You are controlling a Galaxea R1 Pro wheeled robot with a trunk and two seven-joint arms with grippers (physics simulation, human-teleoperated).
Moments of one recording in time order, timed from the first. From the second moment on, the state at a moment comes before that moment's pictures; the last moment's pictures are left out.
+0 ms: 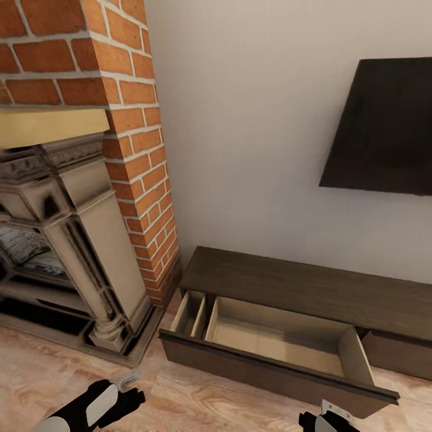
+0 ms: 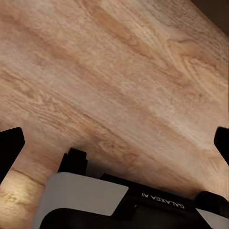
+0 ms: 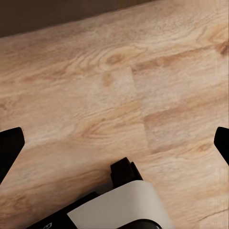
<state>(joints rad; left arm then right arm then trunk) -0.56 0.18 -0.65 -0.34 1.12 0.41 0.20 -0.50 -0.10 0.52 -0.18 -0.97 0.15 -0.28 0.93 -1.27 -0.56</state>
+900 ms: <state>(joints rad) -0.56 0.18 -0.65 -0.34 1.12 0.41 0.20 -0.50 -0.08 0.52 -0.18 -0.97 0.16 -0.27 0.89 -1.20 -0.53</state>
